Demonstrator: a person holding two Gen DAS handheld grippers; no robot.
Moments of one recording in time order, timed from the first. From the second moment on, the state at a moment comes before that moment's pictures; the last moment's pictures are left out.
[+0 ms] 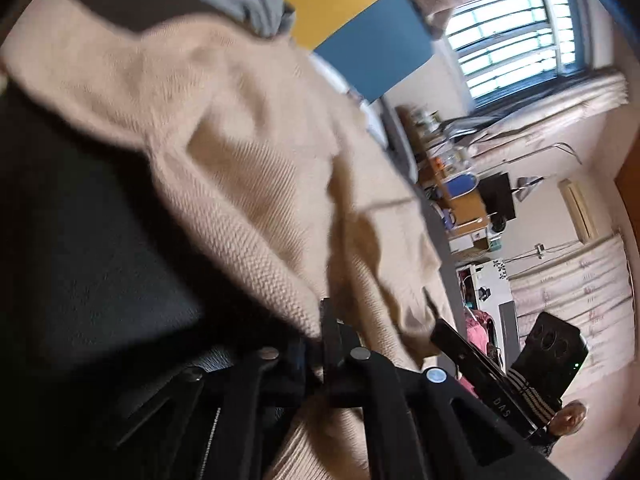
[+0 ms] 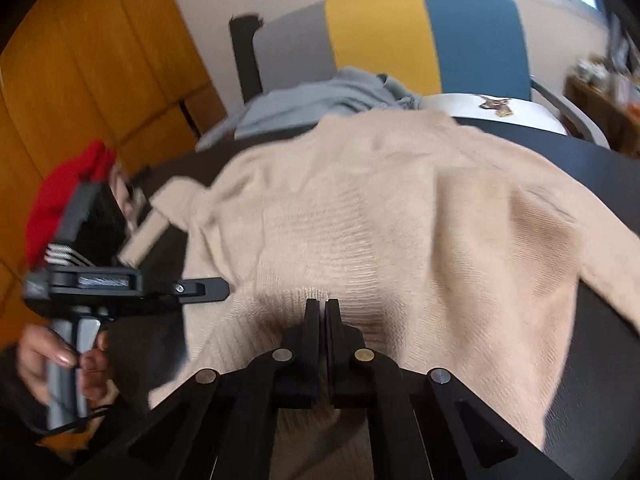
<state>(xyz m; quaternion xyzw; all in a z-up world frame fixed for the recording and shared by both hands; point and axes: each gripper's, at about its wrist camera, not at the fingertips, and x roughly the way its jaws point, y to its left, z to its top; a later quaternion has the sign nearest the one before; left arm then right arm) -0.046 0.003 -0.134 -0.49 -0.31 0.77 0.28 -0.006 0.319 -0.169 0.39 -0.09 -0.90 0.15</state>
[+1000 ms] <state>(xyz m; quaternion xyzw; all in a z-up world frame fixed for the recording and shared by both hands) 0.050 0.041 -0.104 -0.51 -0.15 0.77 0.35 0.005 0.313 -0.199 0.44 -0.05 -0.89 0.11</state>
